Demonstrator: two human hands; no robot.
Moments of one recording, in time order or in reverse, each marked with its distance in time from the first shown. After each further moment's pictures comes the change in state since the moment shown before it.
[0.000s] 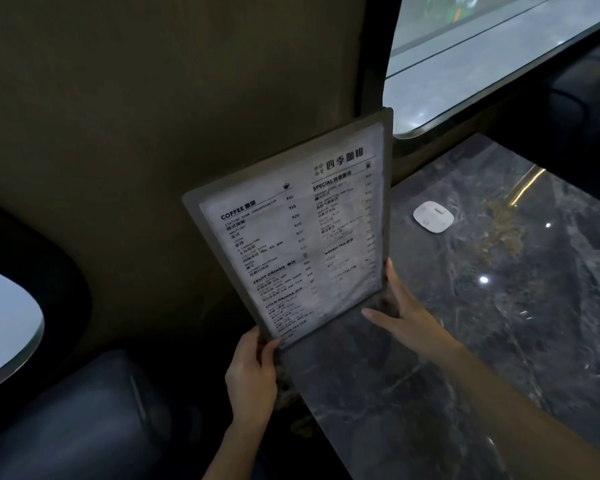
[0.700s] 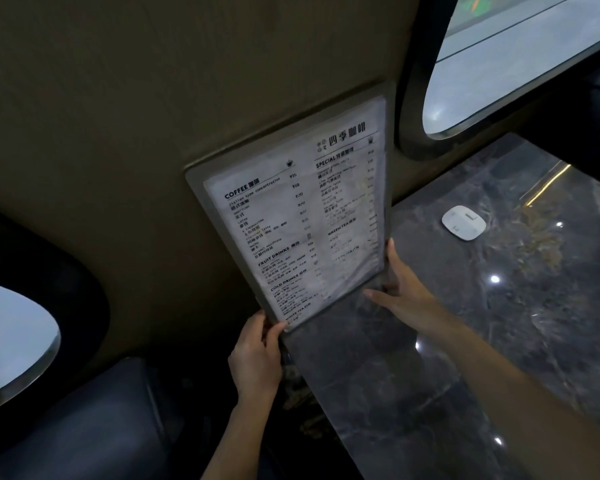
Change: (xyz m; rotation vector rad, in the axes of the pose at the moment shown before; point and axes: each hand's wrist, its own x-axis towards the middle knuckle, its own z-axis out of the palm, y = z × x) left_hand 0.048 -0.009 -0.007 0.144 0.042 0.001; right_hand 0.063 -0.018 0.013 -0.003 0.000 0.006
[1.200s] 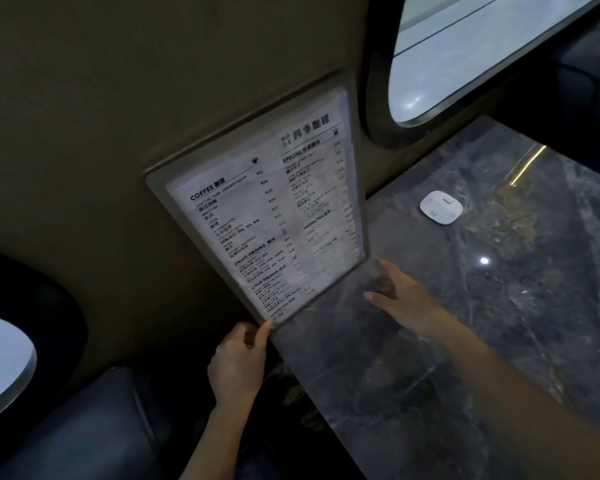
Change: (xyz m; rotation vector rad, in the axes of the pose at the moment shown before) left_hand 0.003 -0.005 -0.010 0.189 -0.161 -0.139; right_hand -0.021 0.019 -0.004 -0.009 0.068 0.076
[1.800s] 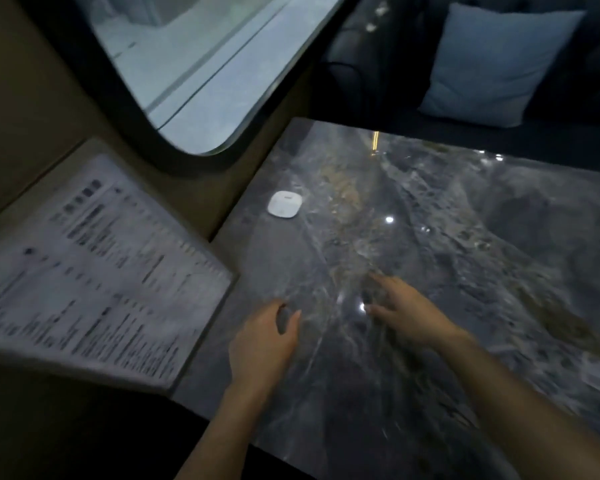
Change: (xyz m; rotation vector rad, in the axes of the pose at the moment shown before) left_hand -0.068 0.157 0.055 0.146 -0.382 0.587; right_hand -0.155 0.074 -0.085 -0.305 0.376 0.147
